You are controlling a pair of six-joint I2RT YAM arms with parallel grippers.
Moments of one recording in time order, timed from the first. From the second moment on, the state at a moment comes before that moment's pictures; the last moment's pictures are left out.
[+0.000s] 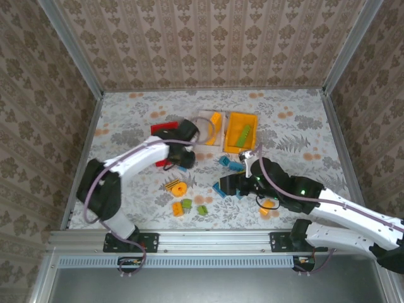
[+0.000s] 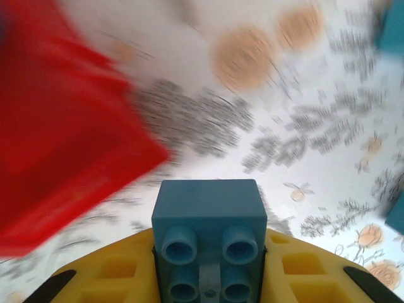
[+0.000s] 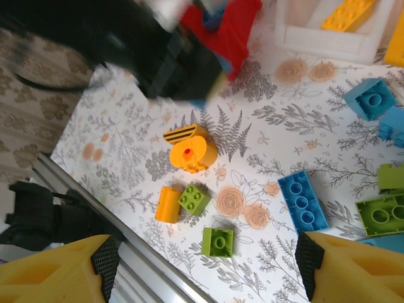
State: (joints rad) left arm -0.65 1.58 1.22 -0.87 -0.04 -0.24; right arm 0.98 0.90 0.83 -0.54 0.07 0.70
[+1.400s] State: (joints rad) left arm -0.39 1.69 1.35 -0.81 -0.03 -0.44; right arm 0.80 1.09 0.93 -0.56 0.19 0.68
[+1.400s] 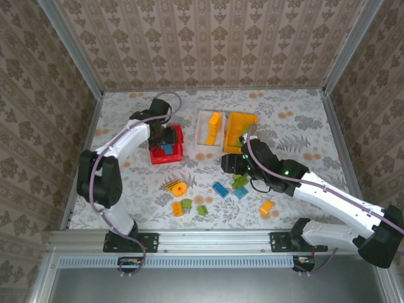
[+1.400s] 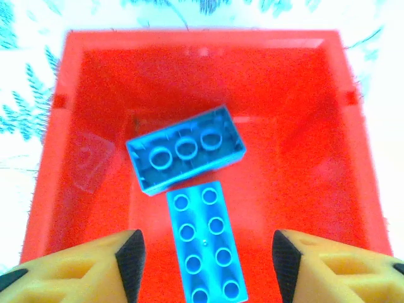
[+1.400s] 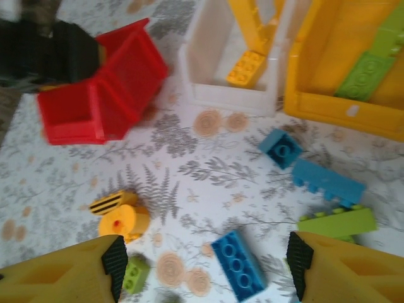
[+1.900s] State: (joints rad) left arm -0.45 1.45 1.22 -0.81 -0.02 -0.53; right arm 0.79 0.96 0.78 -0.91 0.29 0.89
